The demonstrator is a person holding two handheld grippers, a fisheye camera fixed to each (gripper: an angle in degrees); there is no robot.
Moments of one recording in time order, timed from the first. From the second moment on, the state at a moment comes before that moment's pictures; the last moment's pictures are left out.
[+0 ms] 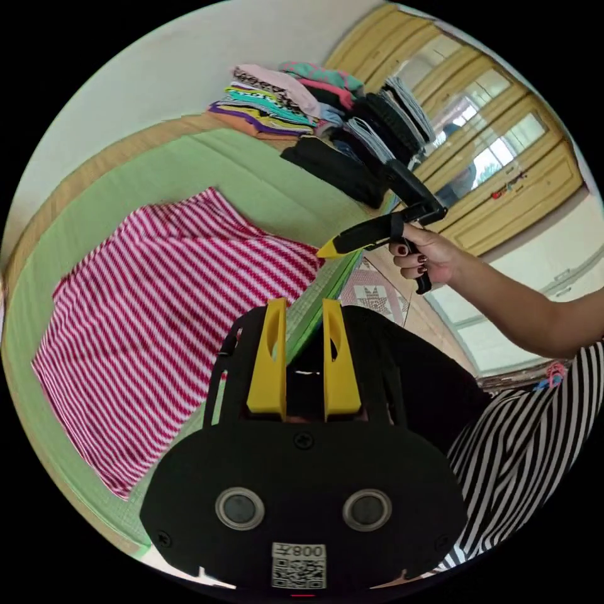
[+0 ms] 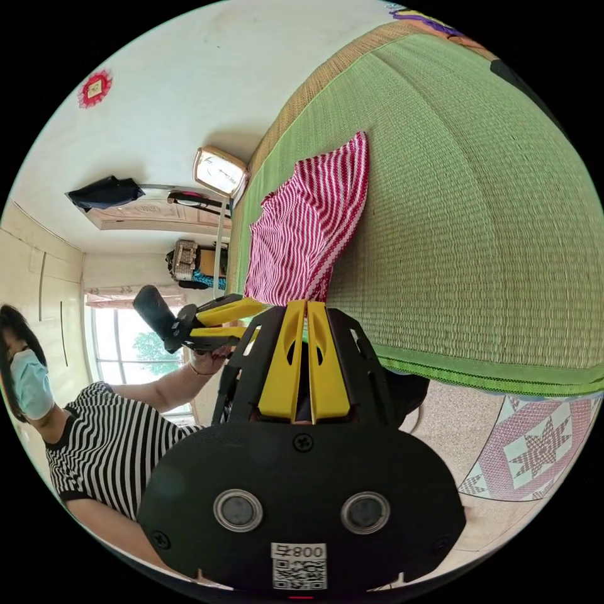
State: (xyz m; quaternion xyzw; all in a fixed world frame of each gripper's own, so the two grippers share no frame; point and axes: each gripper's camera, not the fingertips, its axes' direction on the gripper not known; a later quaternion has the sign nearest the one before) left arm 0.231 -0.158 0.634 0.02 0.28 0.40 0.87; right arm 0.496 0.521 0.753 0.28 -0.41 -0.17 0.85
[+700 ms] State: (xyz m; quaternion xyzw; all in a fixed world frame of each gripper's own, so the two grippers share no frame) left arm 0.400 -0.054 0.767 0.04 0.17 0.43 0.89; right arm 0.521 0.438 0.723 0.26 -0.45 -0.13 0.84
